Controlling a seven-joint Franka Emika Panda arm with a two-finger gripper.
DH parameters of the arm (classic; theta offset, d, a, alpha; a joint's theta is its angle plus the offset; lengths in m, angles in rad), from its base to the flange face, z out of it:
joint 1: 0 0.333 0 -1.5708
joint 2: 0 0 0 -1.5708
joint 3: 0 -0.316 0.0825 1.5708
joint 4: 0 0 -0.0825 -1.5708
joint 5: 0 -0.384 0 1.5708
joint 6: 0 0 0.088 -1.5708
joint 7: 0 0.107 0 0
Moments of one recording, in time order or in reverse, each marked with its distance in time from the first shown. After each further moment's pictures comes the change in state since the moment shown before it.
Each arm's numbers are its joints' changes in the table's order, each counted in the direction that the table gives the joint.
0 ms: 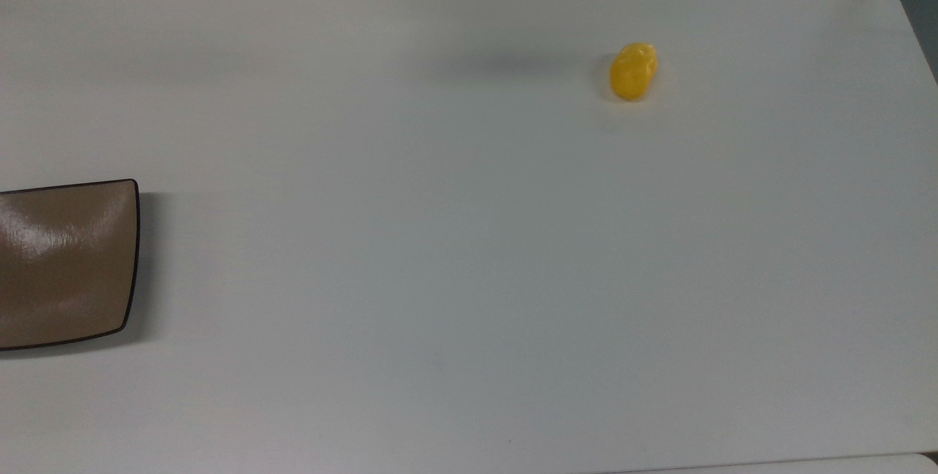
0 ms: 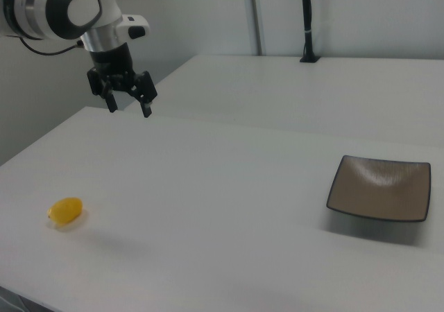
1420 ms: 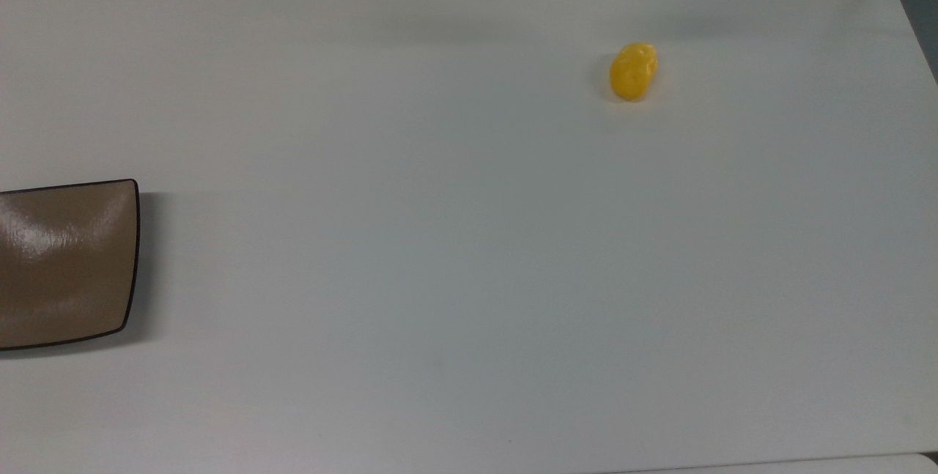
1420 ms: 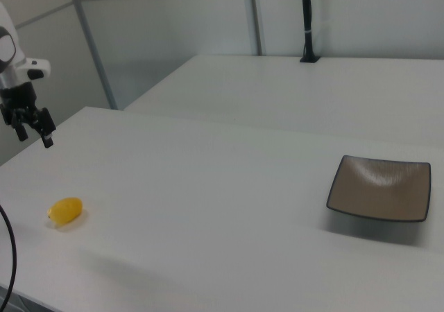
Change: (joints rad) arm 0.324 0.102 -0.186 0.051 -0.001 -0.085 0.574
